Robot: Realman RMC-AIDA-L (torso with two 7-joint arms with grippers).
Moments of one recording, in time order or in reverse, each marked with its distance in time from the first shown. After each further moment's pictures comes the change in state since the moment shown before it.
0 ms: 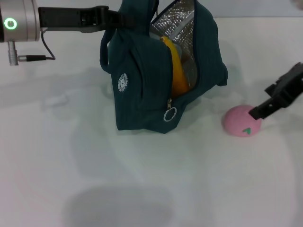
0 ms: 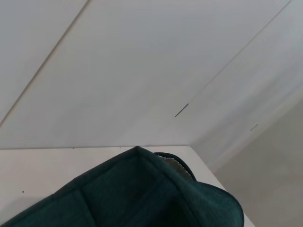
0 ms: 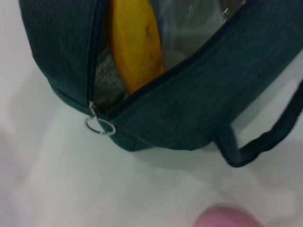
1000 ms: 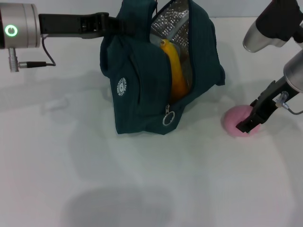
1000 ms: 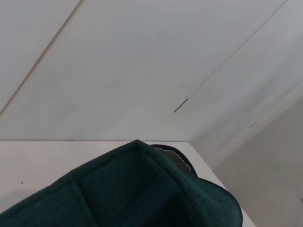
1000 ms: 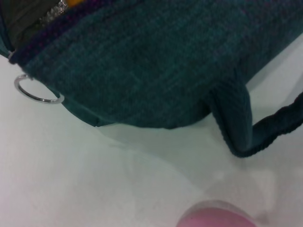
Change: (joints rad) left arm 0.017 -0.008 0.003 -0.002 -0.001 0.007 0.010; right arm 0.033 0.004 -0.243 0.278 -0.053 0.316 -0.003
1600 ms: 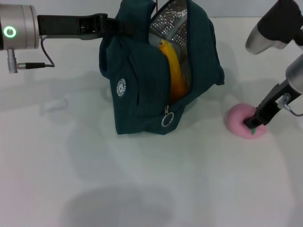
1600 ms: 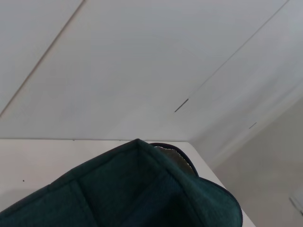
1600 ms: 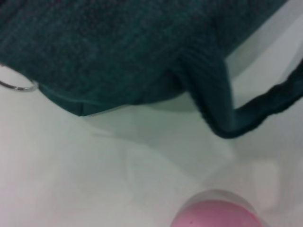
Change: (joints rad) left arm 0.004 0.000 -0.003 0.000 0.000 0.004 0.000; right arm 0.019 -0.006 0.017 0.080 -0.011 0.028 -0.002
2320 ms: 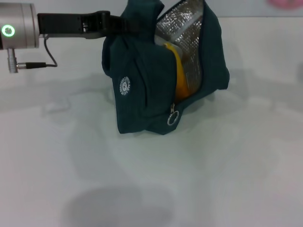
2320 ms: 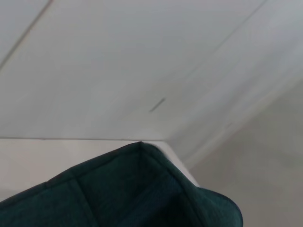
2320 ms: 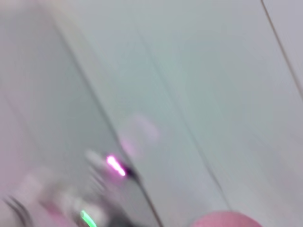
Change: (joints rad) left arm 0.001 0.000 0.002 0.002 -0.045 0.052 -0.006; right arm -0.169 -0.145 0.801 0.232 0.987 -0.380 -0.573
